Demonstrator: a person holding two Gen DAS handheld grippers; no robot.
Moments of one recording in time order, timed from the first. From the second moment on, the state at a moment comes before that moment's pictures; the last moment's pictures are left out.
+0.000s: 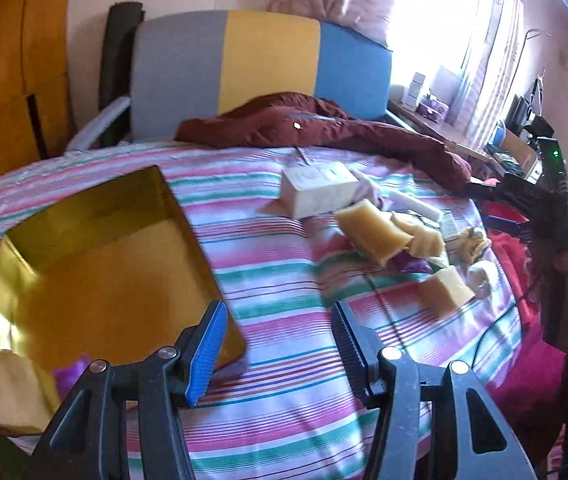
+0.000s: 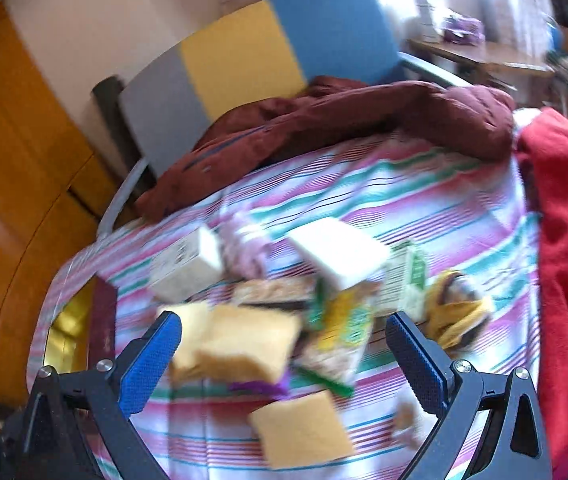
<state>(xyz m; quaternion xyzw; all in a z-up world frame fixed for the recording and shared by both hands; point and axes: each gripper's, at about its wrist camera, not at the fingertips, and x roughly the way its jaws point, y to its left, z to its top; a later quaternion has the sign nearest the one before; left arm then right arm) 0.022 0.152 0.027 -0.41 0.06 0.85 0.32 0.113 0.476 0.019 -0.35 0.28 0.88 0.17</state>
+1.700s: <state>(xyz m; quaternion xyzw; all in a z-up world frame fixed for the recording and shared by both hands) -0.063 0.283 -0.018 -0.54 -0.05 0.77 0.34 0.011 0.542 -0.014 -0.43 0.15 0.88 0.14</state>
